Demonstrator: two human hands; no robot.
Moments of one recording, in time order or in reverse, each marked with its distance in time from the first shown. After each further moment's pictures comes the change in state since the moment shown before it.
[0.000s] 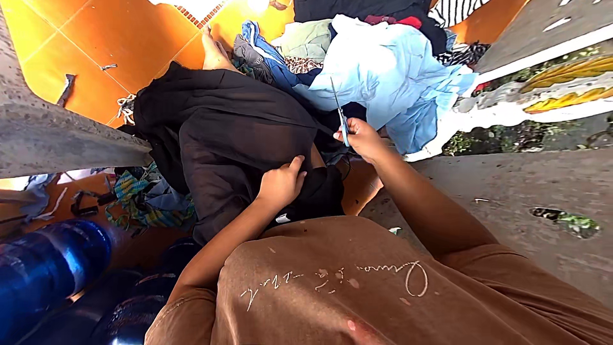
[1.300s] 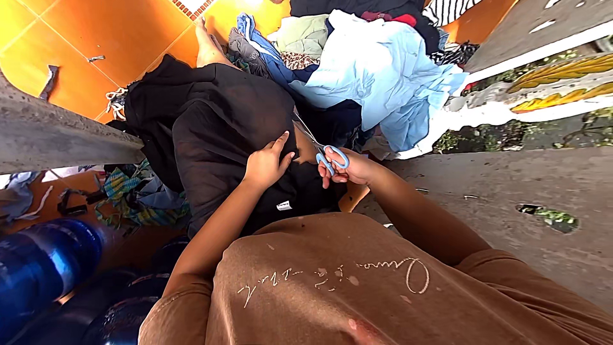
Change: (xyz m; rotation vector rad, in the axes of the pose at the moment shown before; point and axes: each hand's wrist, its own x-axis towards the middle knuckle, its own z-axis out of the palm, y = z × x) left_hand 0.028 -0.040 -0.003 -0.003 0.151 0.081; right_hand -0.056 -0.027 0.014 0.341 -0.645 0.190
